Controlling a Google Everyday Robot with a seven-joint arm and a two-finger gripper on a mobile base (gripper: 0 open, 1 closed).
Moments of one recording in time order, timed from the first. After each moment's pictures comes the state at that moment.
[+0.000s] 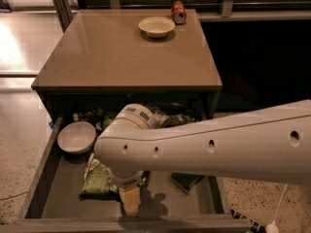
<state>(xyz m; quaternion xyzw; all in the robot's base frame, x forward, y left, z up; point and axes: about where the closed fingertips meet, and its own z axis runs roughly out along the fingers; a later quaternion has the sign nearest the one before) 0.405 0.088 0.648 -0.81 0.58 0.00 0.09</state>
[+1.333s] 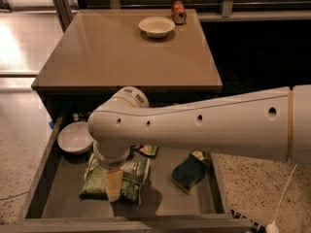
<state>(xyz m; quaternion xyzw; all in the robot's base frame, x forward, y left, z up) 0.443 0.141 0.671 -0.81 0.56 0.05 0.16</state>
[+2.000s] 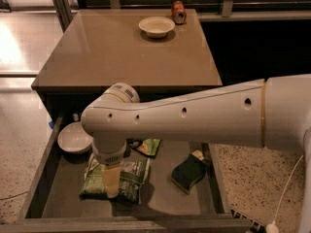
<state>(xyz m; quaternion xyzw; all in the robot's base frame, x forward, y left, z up) 0.457 0.142 0.659 -0.80 0.58 0.04 0.12</state>
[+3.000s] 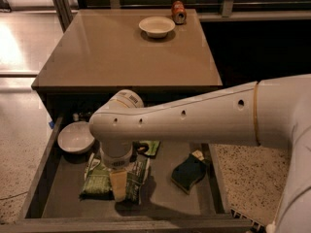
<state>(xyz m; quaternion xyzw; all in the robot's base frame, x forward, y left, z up) 0.457 0.121 0.630 -0.79 0.60 0.04 0.09</state>
